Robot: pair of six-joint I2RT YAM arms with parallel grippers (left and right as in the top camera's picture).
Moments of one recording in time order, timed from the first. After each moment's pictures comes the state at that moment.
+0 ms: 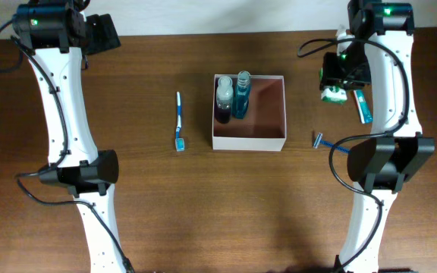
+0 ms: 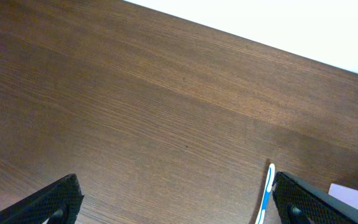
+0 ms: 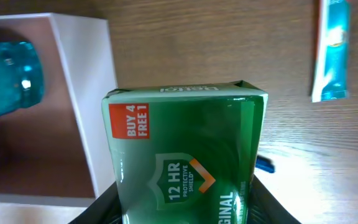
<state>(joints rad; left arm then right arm) 0.03 2.44 3.09 -1.64 -0.16 -0.26 -0.05 2.35 2.55 -1.69 -0.13 0.06</state>
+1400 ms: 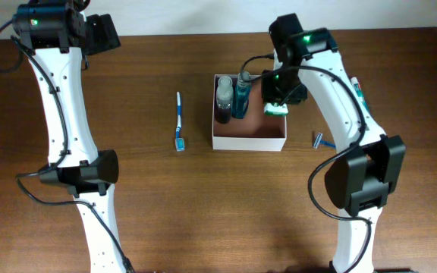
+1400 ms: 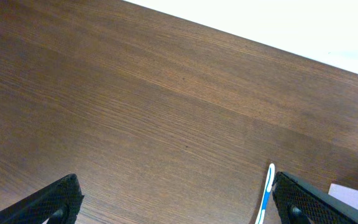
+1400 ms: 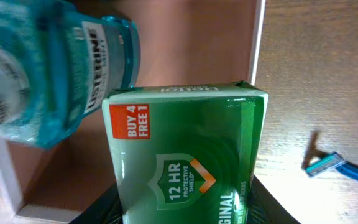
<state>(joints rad) 0.03 2.44 3.09 -1.64 -0.16 -0.26 0.26 2.17 2.11 -1.33 -0.08 0.32</state>
